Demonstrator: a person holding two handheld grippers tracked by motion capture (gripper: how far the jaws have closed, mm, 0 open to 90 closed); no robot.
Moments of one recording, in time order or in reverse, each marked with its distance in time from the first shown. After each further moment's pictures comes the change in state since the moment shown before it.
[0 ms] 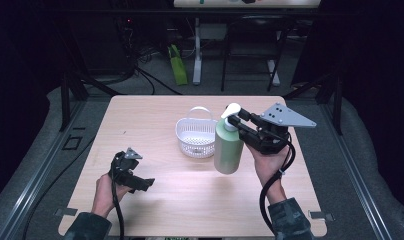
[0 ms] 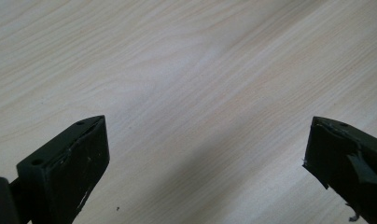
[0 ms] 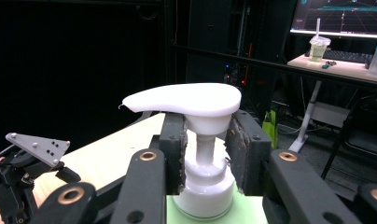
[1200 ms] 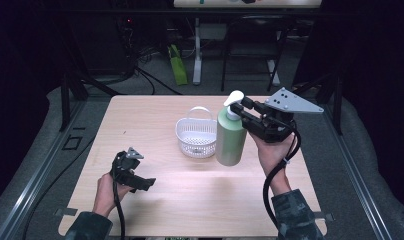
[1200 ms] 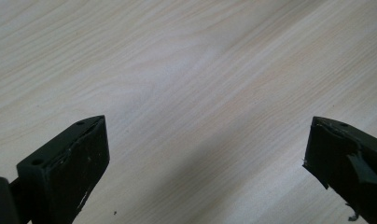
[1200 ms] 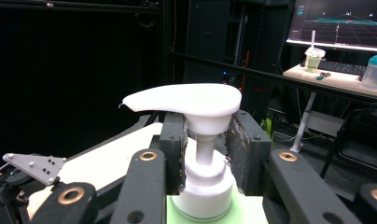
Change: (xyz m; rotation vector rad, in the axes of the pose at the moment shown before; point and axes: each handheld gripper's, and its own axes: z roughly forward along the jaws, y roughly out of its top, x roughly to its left) left arm -0.001 0.002 0.002 0.002 -0.003 0.000; right arm -0.009 0.027 0.000 -0.015 -0.008 -0.020
